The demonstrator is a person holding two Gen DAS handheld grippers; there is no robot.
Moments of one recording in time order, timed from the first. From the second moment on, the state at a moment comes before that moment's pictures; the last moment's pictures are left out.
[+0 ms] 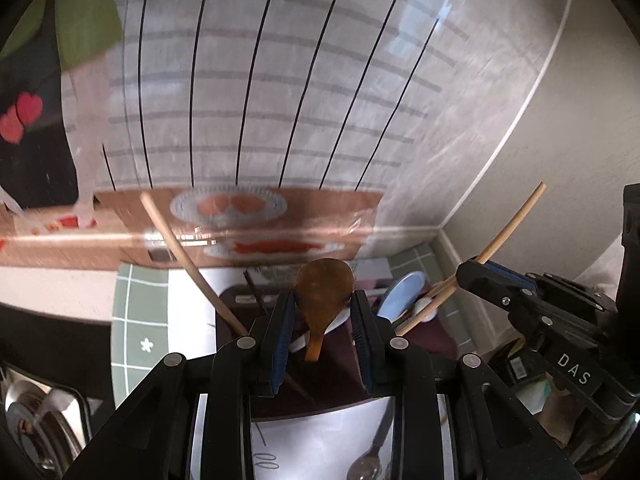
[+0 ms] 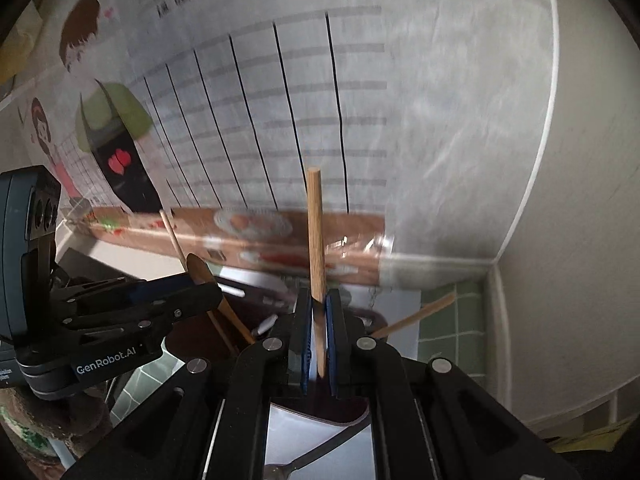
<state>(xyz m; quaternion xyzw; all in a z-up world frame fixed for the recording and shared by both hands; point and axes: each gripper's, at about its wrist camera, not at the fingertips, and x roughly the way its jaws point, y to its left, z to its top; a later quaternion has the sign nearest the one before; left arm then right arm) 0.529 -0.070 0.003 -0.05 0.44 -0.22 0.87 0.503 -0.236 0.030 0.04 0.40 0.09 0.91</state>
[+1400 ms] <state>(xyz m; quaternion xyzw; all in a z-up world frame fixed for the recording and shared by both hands) 0.383 -0.034 -0.055 -0.02 0.52 -0.20 0.83 0.372 -0.250 -0.092 0.07 0.51 -0.09 0.85</state>
